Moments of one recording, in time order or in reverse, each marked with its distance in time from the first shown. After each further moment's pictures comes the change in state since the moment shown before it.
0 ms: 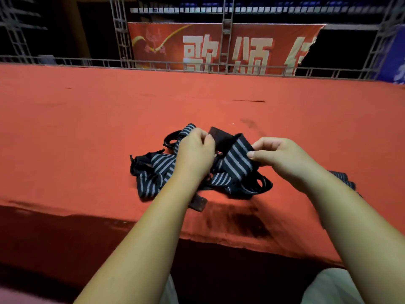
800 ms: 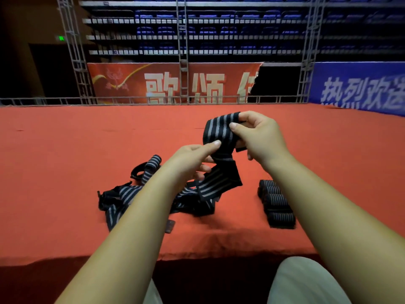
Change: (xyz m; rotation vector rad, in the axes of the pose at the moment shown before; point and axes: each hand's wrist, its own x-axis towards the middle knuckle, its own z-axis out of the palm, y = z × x) left_hand -0.022 0.111 -0.005 -0.440 -0.590 -0.167; right_hand -0.048 -0.104 -0.052 -0.020 0.513 -0.216
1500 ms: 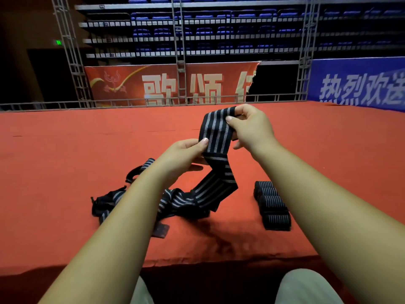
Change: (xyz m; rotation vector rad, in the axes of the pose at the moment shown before) left_hand 0.023 0.005 -0.006 0.134 -0.120 0.200; right_hand 0.047 0.010 -0.007 -0.051 0.045 0.080
